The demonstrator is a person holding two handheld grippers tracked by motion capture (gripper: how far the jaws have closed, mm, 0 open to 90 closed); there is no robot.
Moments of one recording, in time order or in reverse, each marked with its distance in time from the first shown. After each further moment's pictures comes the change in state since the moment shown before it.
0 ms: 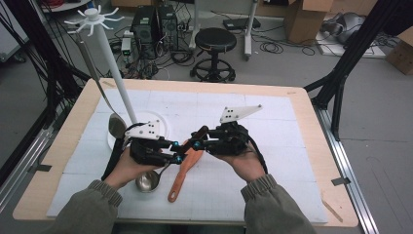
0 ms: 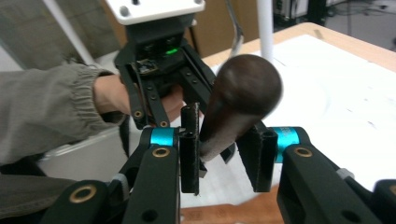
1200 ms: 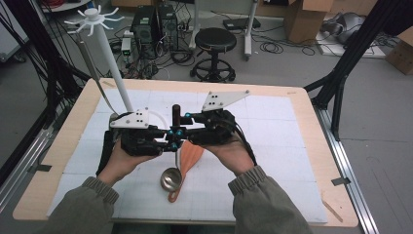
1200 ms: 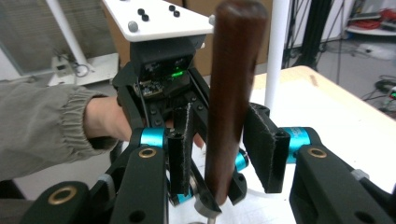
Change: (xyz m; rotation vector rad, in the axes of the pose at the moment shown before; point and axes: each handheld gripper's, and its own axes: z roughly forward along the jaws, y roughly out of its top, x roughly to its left) left arm -0.007 0.029 -0.025 -0.101 0.078 0.020; right arm 0.026 0.052 0.018 -0.042 -0.045 -0.143
